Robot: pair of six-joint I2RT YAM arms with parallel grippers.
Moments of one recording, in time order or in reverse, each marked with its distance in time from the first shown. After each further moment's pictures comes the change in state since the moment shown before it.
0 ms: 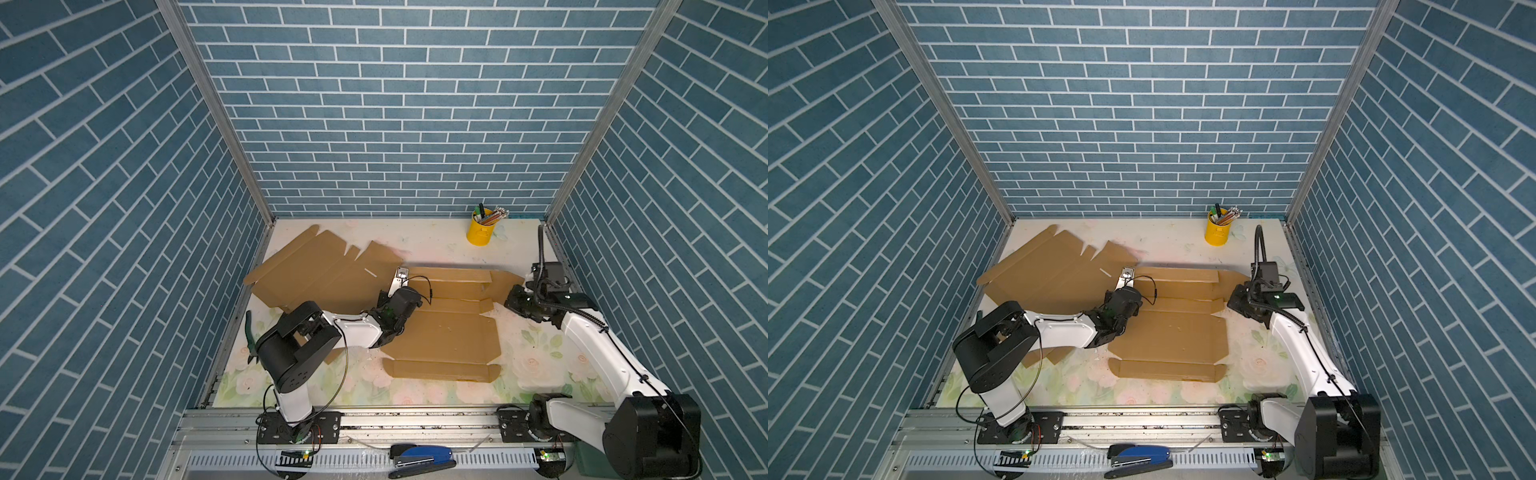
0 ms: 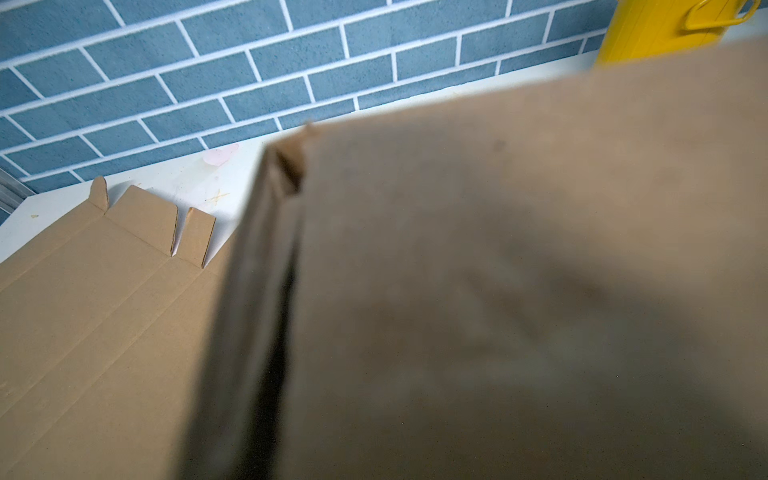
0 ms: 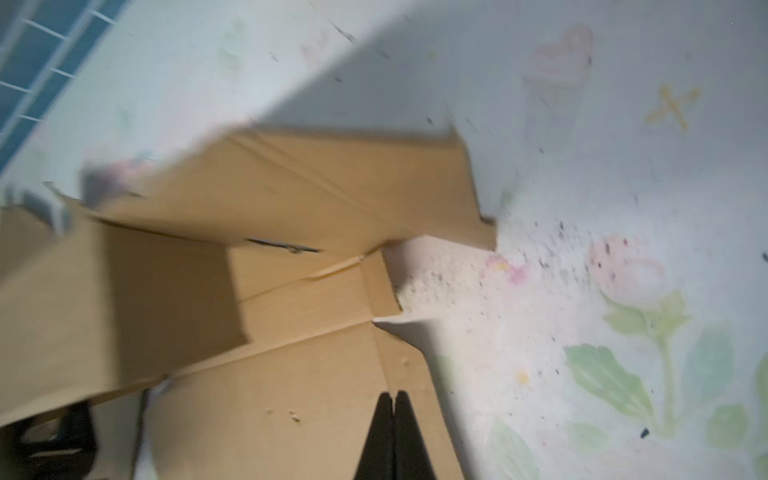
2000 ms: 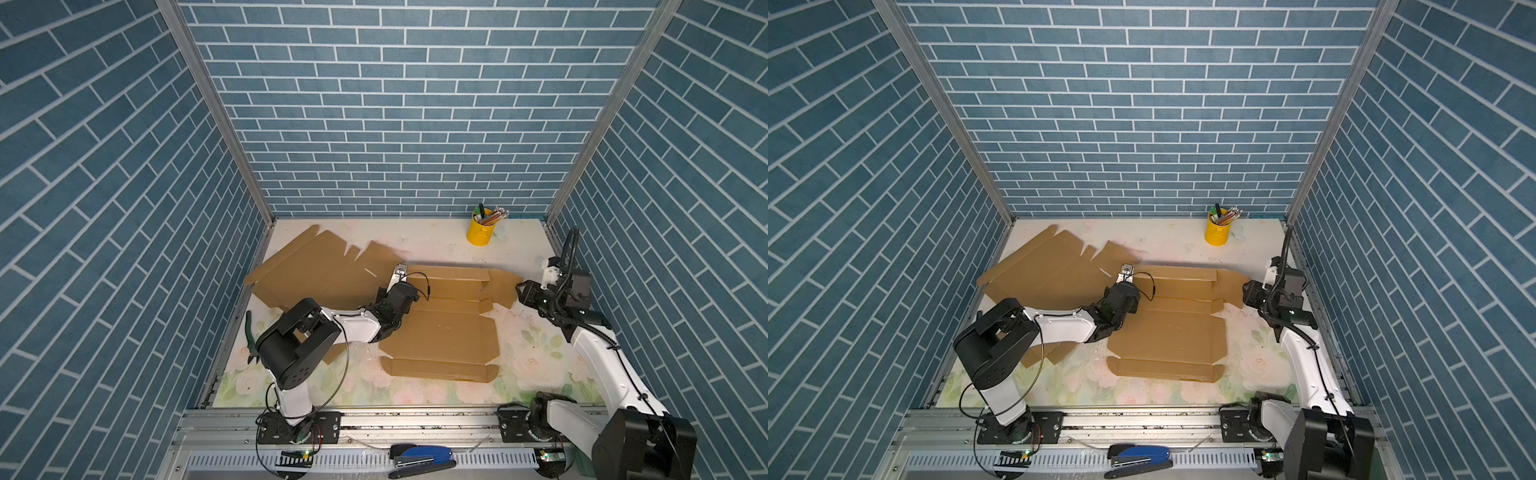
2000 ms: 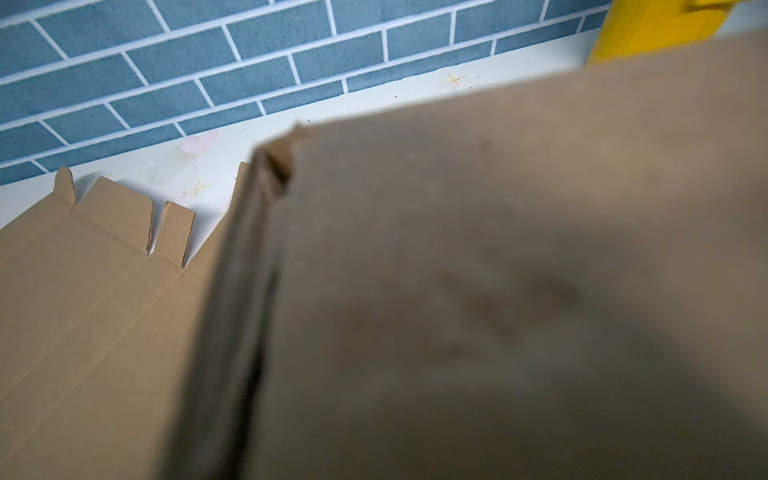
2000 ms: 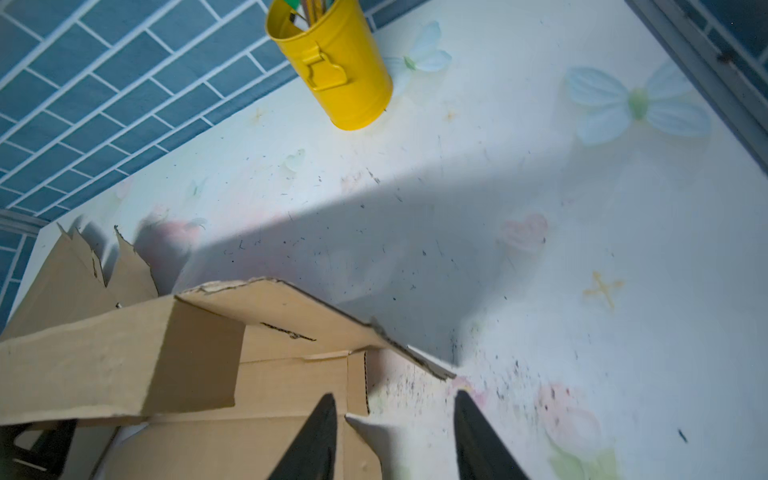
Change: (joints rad) left arm 0.048 0.014 0.024 -0.029 0.089 0.014; right arm -0.243 -0.119 -0.117 0.328 -0.196 -0.334
